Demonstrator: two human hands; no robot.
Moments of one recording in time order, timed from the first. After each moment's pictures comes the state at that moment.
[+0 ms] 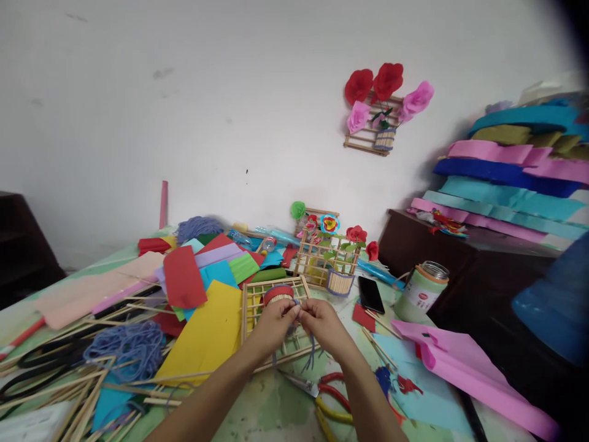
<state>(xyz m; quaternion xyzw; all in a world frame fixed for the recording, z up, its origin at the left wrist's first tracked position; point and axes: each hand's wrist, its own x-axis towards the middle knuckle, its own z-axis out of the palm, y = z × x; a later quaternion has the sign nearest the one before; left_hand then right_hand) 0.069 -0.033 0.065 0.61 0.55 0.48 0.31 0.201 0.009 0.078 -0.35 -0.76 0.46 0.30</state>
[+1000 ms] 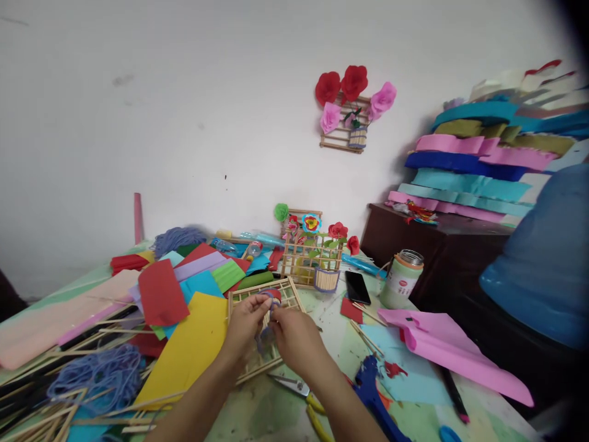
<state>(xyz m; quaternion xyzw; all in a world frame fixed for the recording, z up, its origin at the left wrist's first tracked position) 0.061 -0.033 0.067 0.39 0.50 0.65 0.43 0.188 -0.028 0.093 -0.41 -0.87 0.13 0.23</state>
